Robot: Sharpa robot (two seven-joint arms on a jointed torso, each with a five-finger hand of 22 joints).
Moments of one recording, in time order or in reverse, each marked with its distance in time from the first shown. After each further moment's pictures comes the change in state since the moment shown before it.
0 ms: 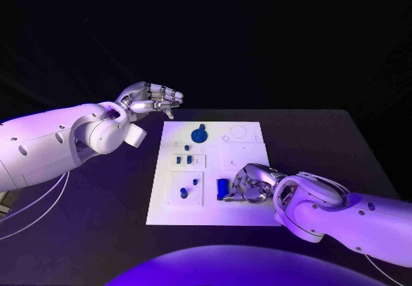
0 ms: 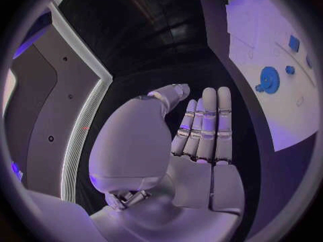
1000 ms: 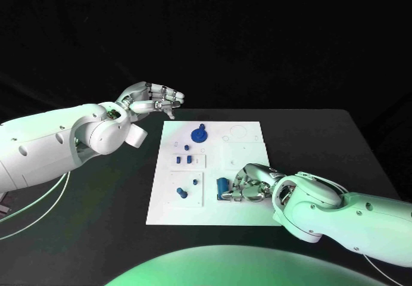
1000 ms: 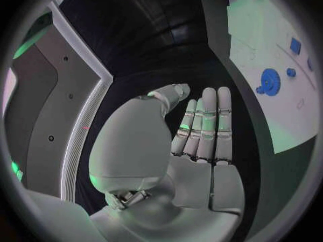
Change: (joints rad) left arm 0.000 0.002 0.000 0.007 0.000 0.000 0.003; left_hand 0.000 0.000 -0.003 -0.003 0.000 0.000 0.000 0.000 0.000 0.004 -0.004 -0.004 0.000 0.000 0.000 0.000 0.001 0.000 0.000 0.000 0.000 0.000; right arm 0.000 0.012 0.000 0.000 -0.013 0.002 -0.047; right_hand -0.027 0.136 -0.108 -0.011 -0.006 -0.004 -0.004 0.010 -0.009 -0.004 0.000 0.012 -0.002 0.000 0.000 0.000 0.000 0.000 0.000 0.000 0.000 0.000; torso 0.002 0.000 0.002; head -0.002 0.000
